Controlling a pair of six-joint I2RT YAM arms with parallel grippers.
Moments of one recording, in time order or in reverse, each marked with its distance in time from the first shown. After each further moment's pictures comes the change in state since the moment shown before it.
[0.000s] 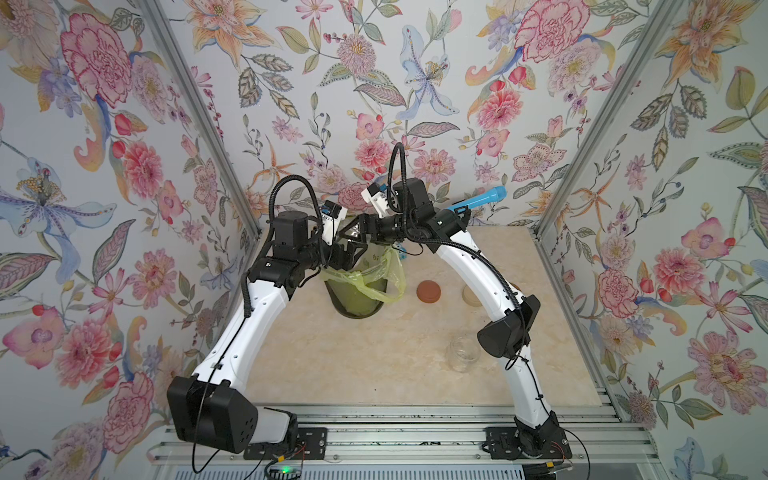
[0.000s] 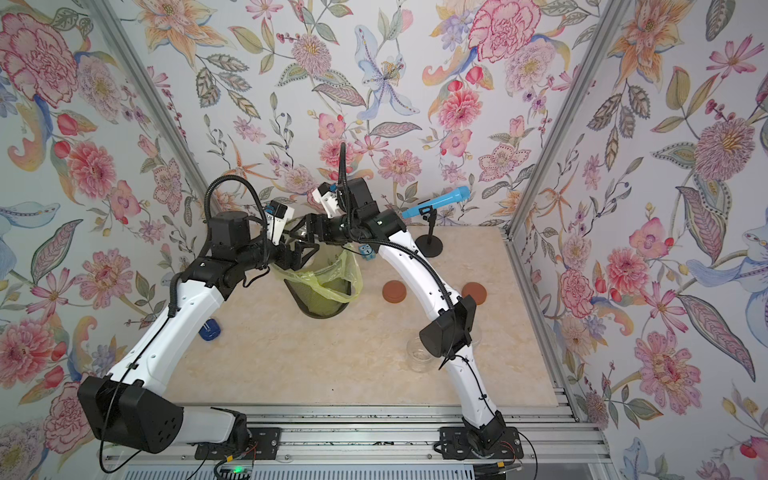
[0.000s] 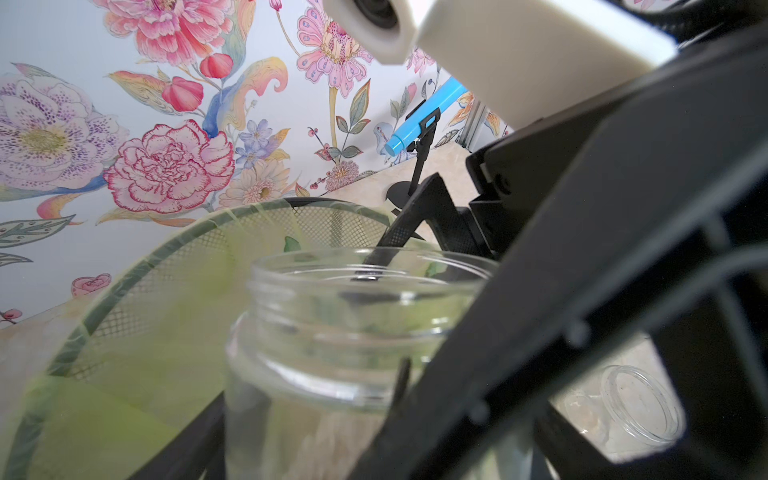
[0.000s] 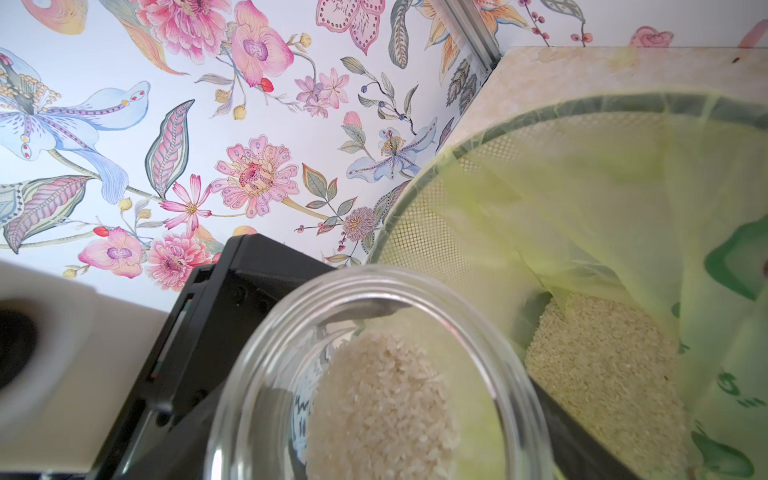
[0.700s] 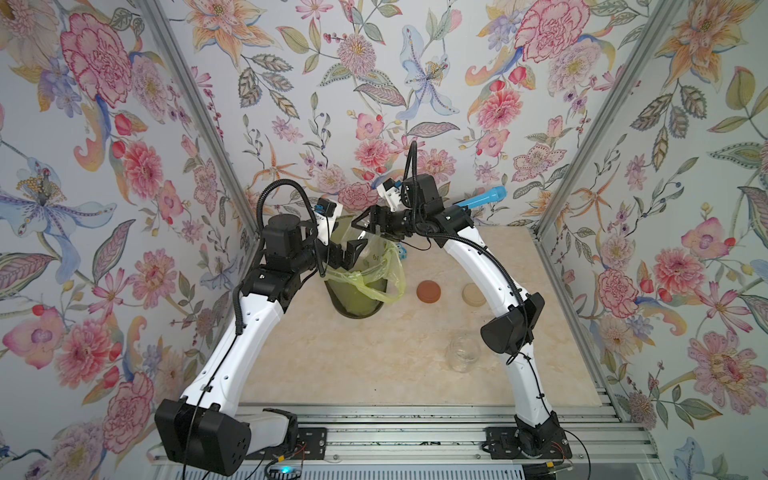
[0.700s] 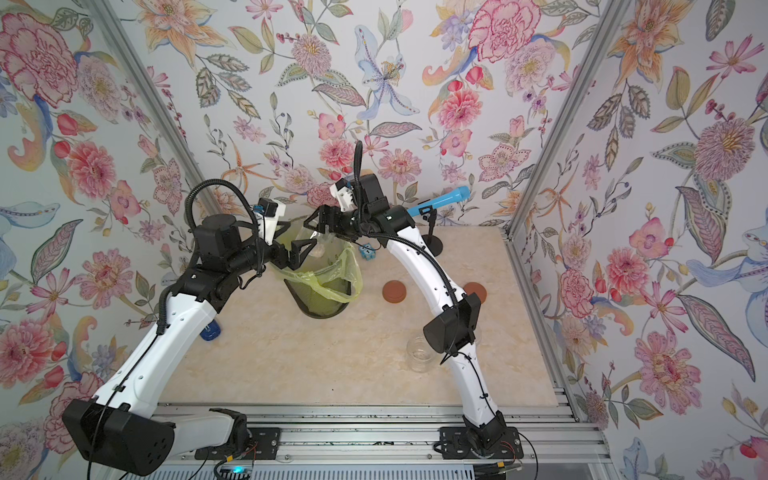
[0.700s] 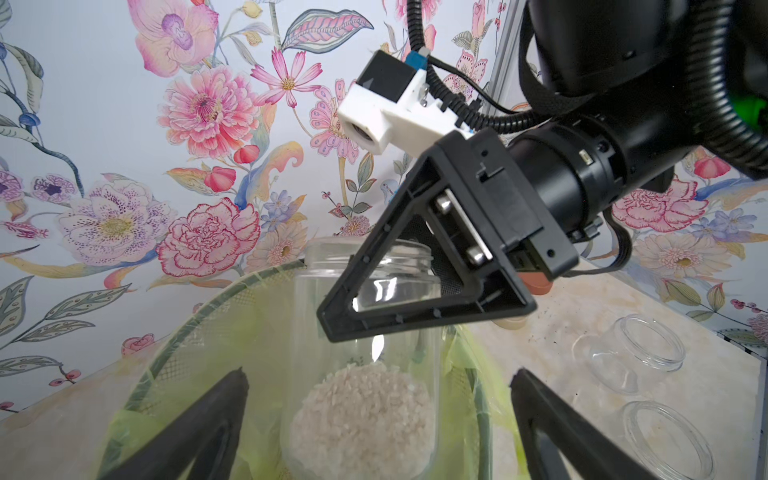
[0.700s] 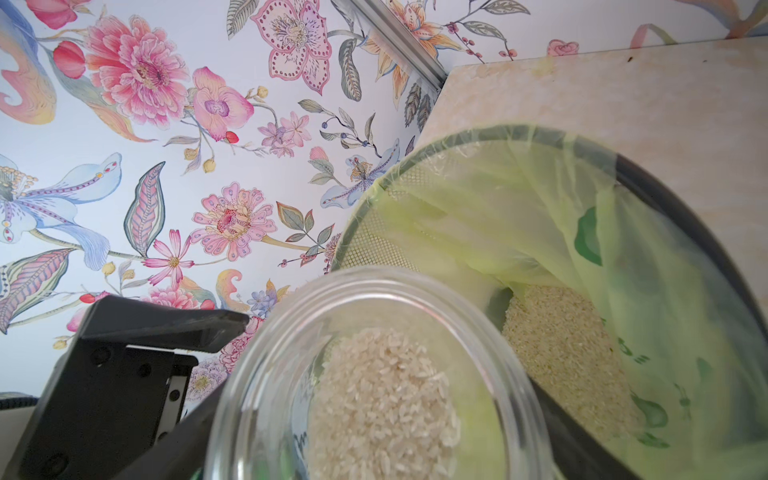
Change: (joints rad) left arm -0.013 -0.087 -0.061 0.146 -0.028 0.004; right arm -0.067 0.000 0.000 -0.011 0.059 0.119
